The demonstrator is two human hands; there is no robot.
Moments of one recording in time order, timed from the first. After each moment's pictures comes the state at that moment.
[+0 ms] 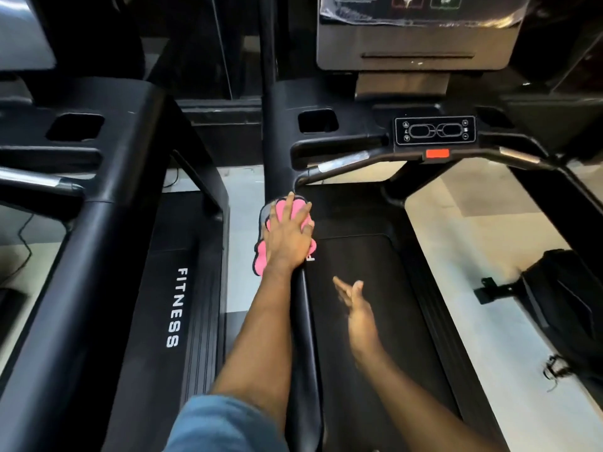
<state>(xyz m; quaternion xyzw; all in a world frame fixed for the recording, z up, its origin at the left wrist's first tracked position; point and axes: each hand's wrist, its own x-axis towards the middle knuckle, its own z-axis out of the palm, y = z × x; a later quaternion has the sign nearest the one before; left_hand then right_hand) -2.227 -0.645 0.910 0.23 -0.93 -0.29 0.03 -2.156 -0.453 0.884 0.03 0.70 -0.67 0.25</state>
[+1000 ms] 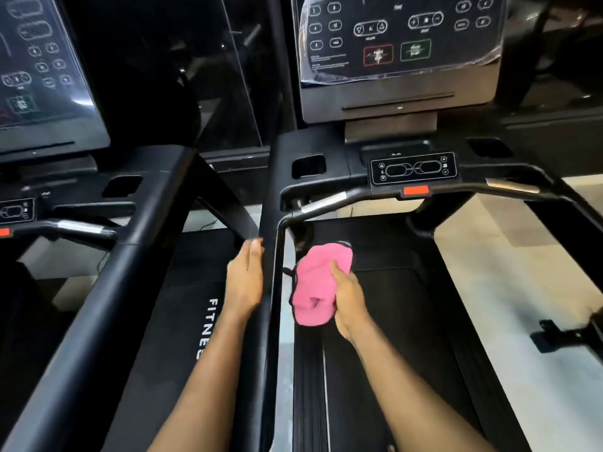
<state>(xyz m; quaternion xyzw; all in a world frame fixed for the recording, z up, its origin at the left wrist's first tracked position) -2.176 -0.591 1.005 0.32 -0.78 -0.48 0.23 -2.256 -0.427 0.969 0.07 0.54 -0.78 0.31</state>
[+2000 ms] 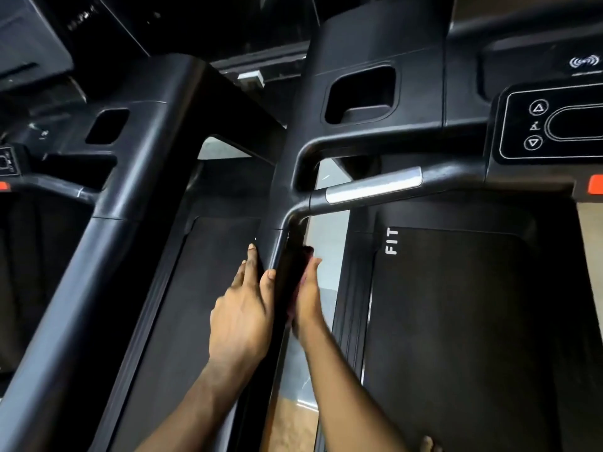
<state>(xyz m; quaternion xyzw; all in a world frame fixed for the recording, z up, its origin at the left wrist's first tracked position) -2.266 -0.609 0.935 0.52 -0.84 -0.13 -0.03 -2.328 -0.613 0.796 0.12 0.41 -0.70 0.57</state>
